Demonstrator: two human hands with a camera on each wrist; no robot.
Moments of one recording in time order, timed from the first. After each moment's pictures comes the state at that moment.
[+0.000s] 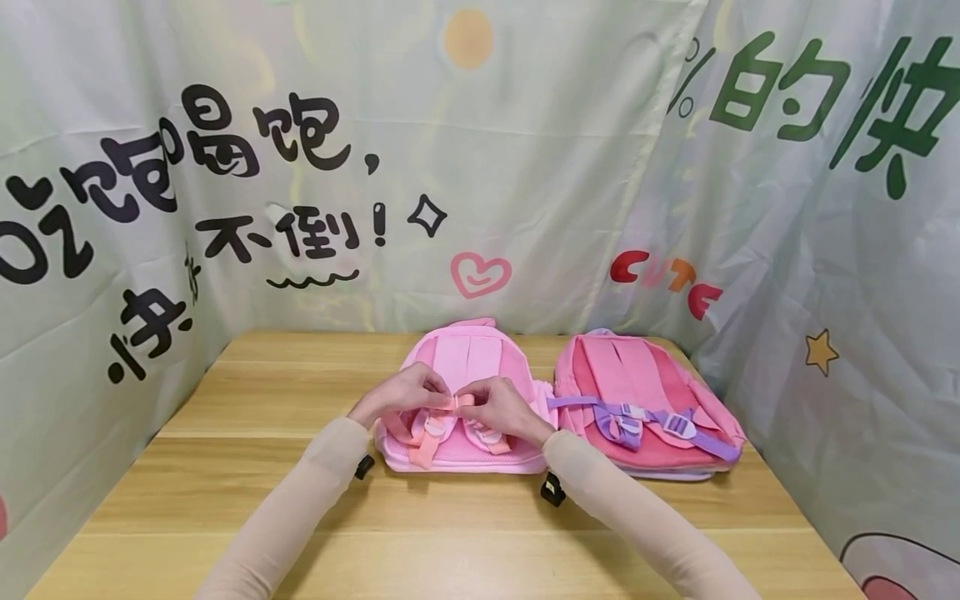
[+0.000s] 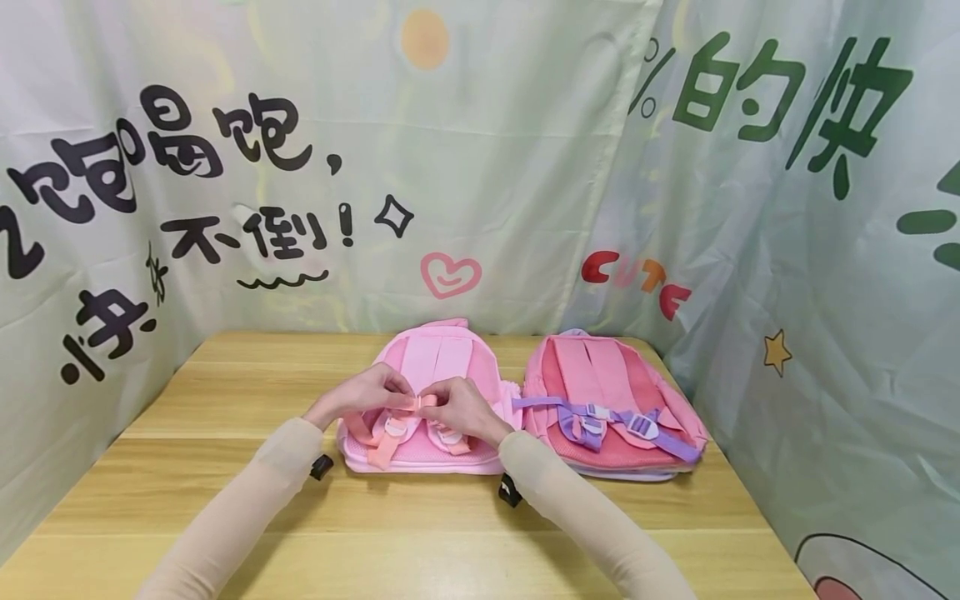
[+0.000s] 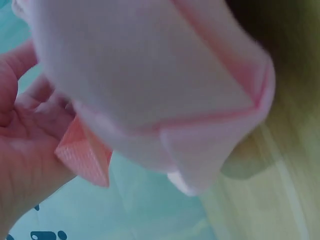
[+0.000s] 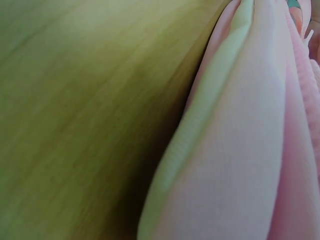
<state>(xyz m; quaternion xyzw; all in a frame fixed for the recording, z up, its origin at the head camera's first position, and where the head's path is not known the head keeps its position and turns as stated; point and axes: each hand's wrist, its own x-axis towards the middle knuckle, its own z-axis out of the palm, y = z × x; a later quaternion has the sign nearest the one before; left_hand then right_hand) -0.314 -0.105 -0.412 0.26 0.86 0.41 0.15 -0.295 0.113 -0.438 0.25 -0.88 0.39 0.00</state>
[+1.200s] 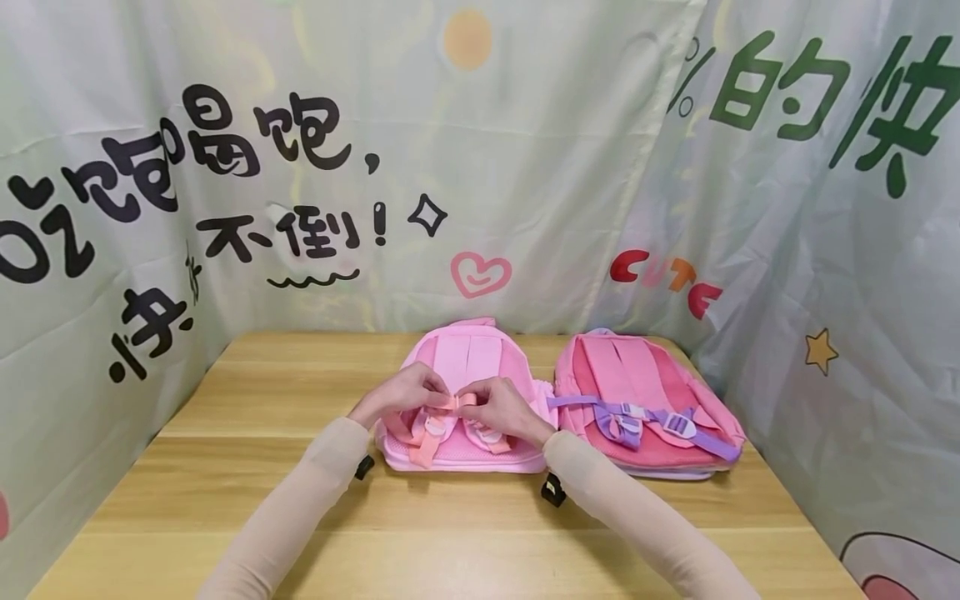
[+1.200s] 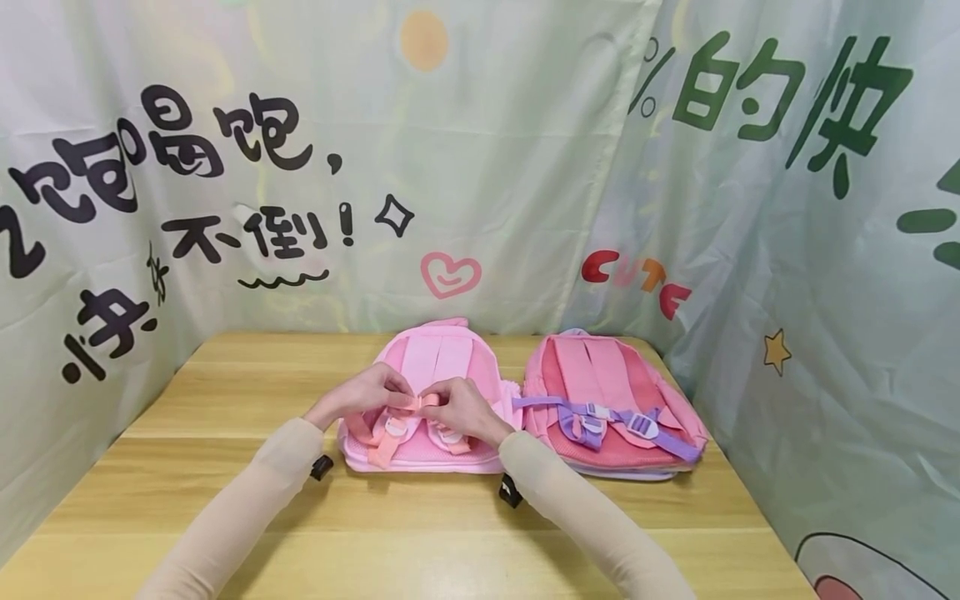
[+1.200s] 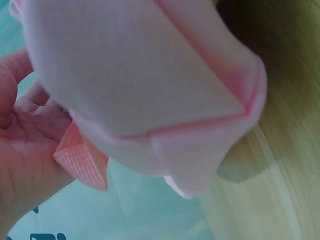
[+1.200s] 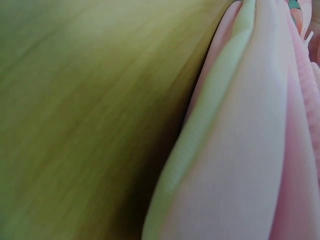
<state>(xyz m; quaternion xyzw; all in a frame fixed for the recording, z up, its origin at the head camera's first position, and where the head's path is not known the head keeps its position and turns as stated) -0.312 -0.105 -0.415 0.24 0.86 0.42 0.14 -0.293 0.113 -0.438 0.25 -0.89 0.39 0.00</state>
